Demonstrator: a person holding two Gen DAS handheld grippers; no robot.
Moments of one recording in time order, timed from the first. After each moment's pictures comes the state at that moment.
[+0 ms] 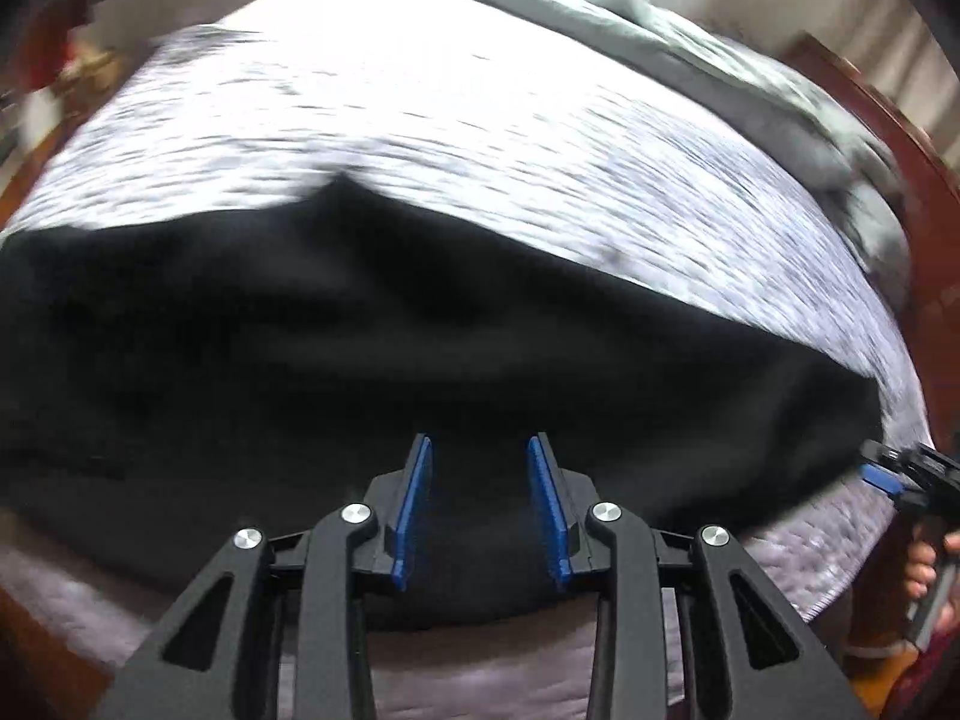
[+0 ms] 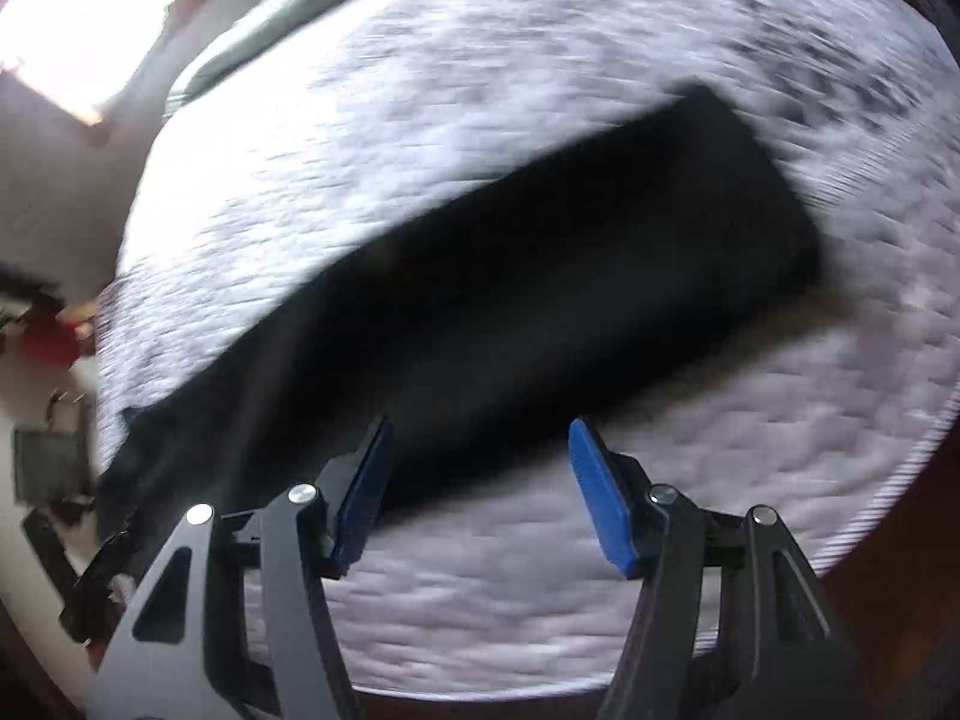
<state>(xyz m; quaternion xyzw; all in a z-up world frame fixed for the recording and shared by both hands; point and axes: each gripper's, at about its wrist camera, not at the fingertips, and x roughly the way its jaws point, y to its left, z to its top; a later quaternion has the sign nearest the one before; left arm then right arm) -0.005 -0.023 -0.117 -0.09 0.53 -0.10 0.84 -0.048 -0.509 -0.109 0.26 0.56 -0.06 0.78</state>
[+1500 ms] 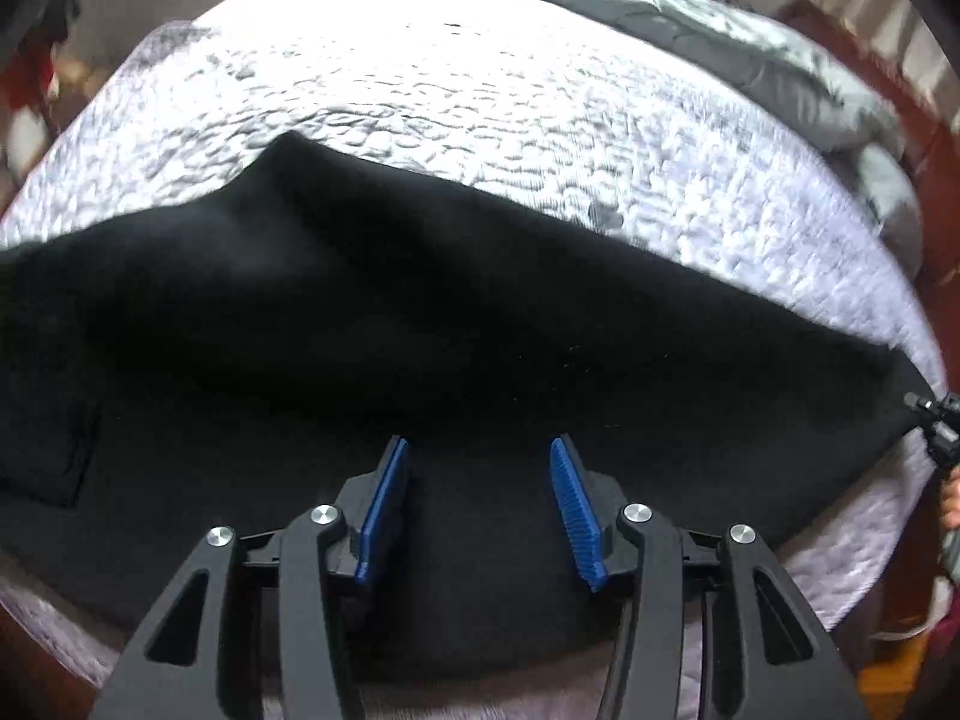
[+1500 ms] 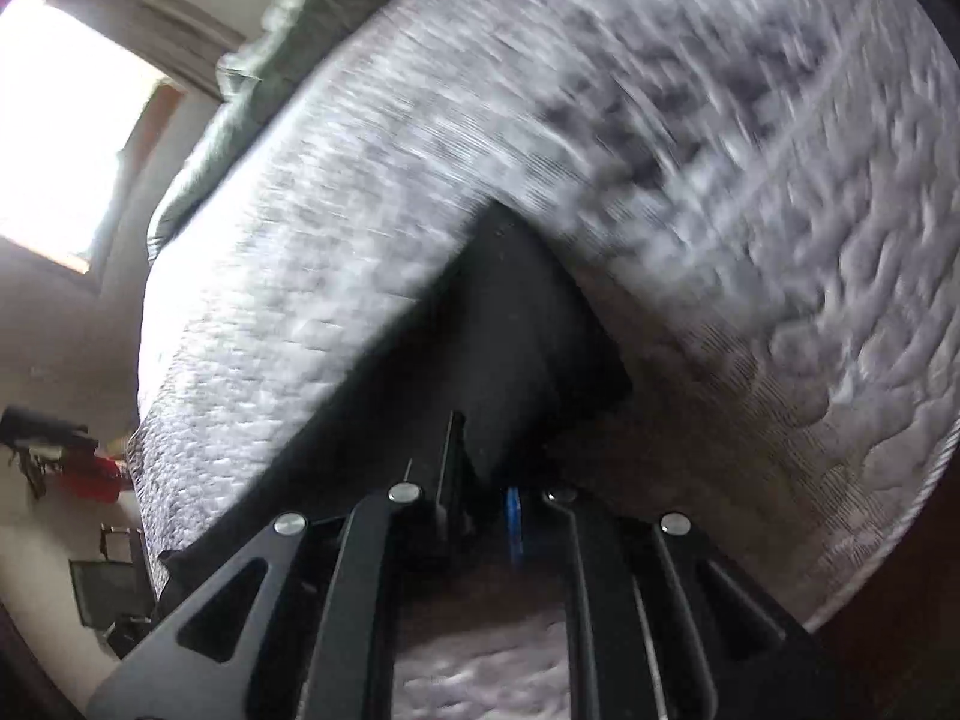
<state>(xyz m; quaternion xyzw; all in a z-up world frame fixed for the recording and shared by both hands) 0.005 -0.029 -0.139 -0.08 0.54 -0.08 0.83 -0.028 -0.613 -0.107 0.37 0.46 -0.09 0.80</state>
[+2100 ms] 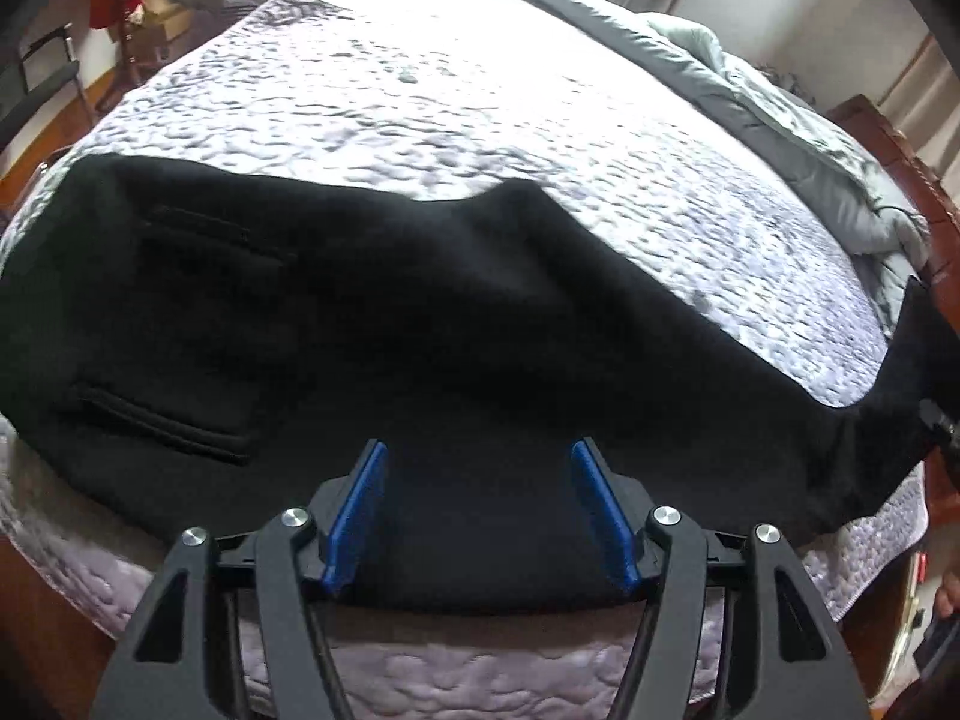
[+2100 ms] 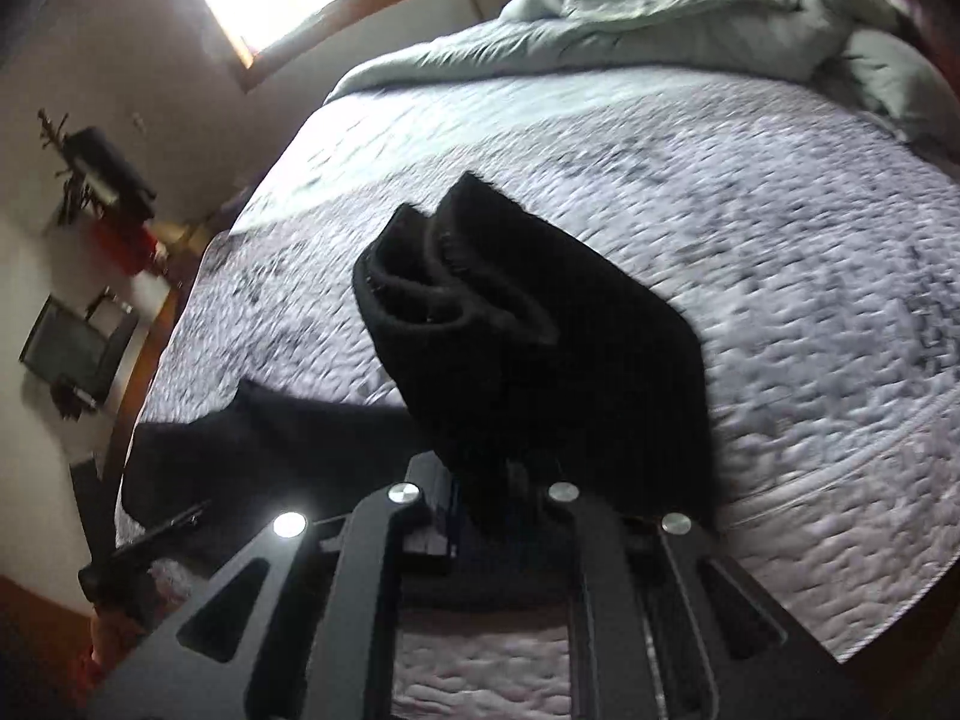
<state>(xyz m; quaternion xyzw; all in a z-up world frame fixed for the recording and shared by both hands) -0.017 0.068 -0.122 -0.15 0.52 -0.02 0.84 0.006 -0.351 -0.010 0.14 0.46 0.09 0.87</state>
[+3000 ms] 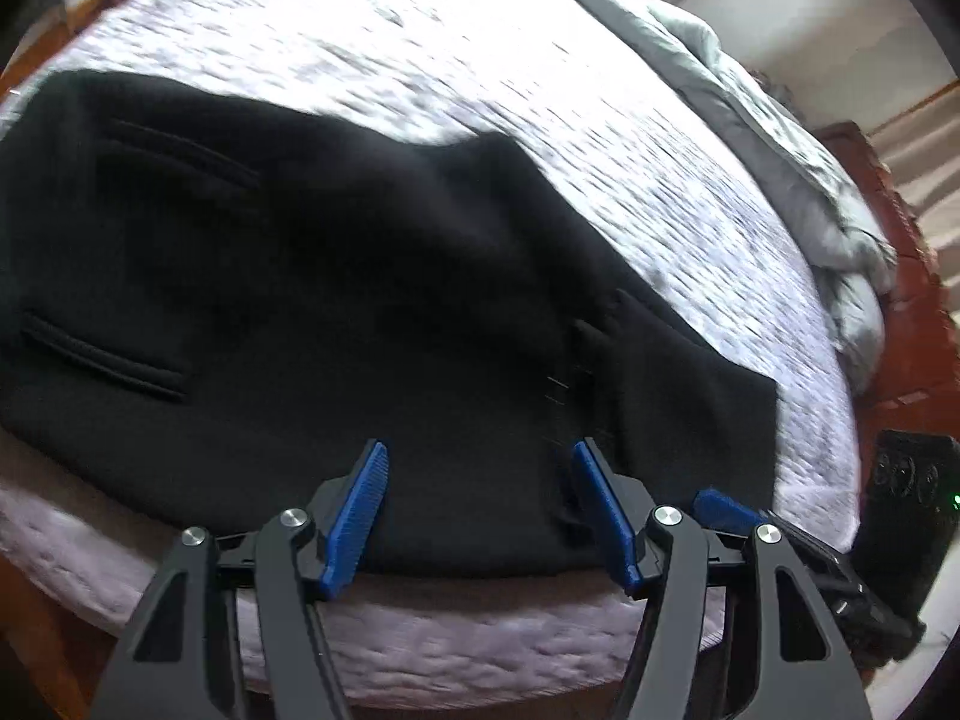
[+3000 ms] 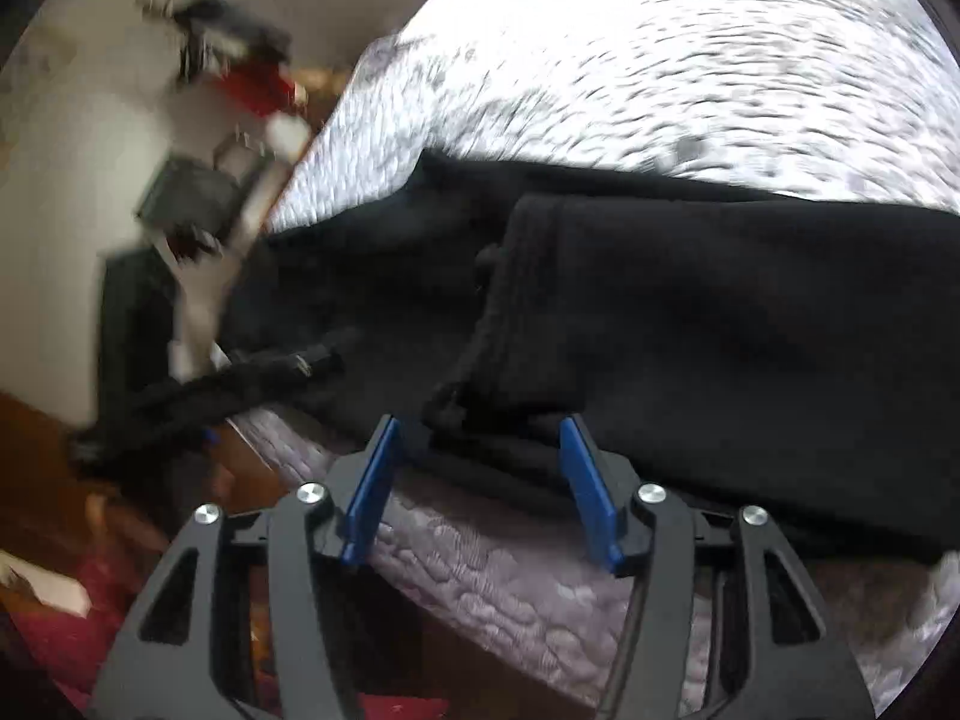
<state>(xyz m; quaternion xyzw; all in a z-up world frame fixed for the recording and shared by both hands) -0.012 0.058 -0.134 -0.24 0.56 -0.09 0.79 -0.016 -0.221 -0.079 0.16 0.56 0.29 0.76</state>
